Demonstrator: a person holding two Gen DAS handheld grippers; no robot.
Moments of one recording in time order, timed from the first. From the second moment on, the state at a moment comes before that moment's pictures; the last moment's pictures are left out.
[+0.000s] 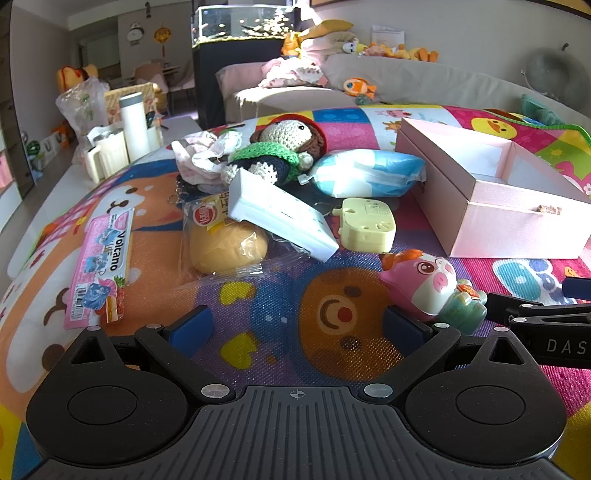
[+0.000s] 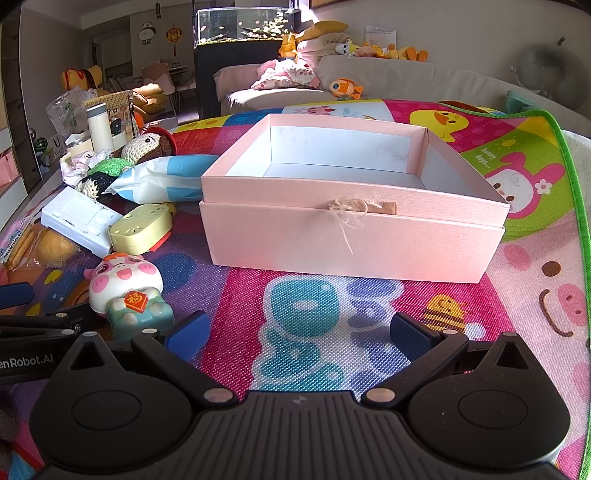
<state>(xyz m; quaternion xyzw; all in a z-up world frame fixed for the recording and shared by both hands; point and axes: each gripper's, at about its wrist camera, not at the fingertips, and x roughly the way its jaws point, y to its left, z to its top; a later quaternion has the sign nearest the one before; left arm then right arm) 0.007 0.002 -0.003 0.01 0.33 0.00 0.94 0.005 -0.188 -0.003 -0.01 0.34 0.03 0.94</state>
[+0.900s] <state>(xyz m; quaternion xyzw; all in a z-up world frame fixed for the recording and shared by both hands) 0.009 0.002 -0.003 0.01 0.33 0.00 0.94 0.005 -0.190 -0.003 -0.01 0.34 0.03 0.94</state>
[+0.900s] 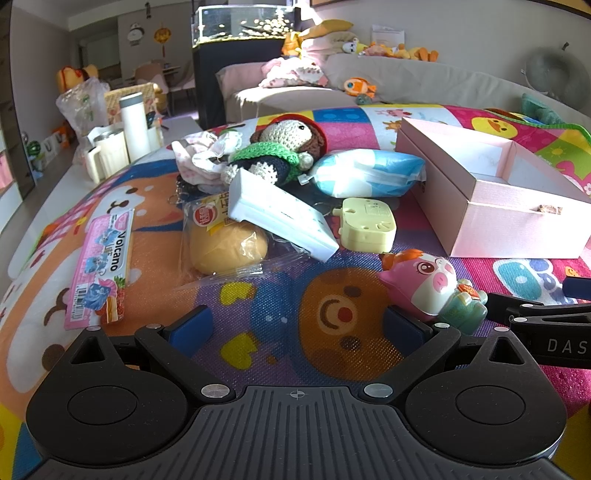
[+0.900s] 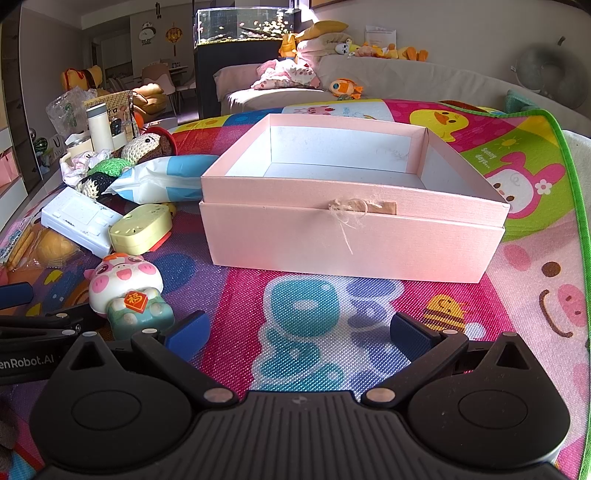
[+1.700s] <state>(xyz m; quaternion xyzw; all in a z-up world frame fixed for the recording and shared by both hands) -0.019 0.037 0.038 -0.01 0.25 0.02 0.97 0.006 -0.190 -0.003 -0.01 0.34 0.03 0.94</state>
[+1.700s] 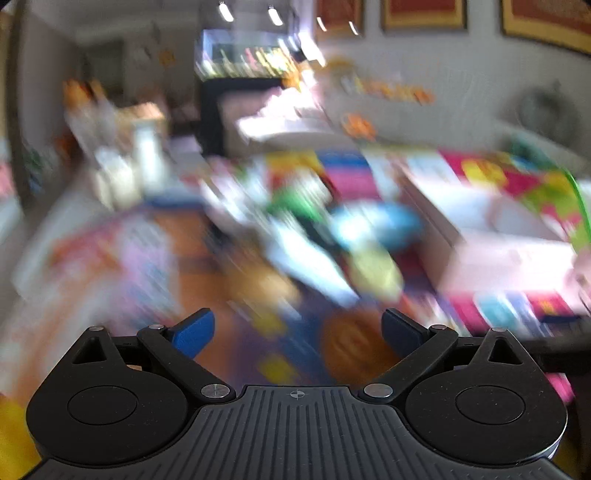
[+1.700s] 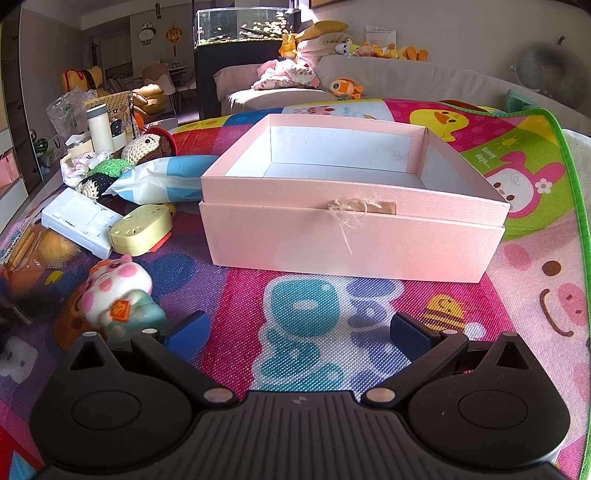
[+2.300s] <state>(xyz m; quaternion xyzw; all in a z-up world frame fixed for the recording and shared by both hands) 0.049 0.123 0.016 -0.05 0.34 0.07 0.94 0.011 -0.199 0.004 -0.03 0.38 0.08 0.92</state>
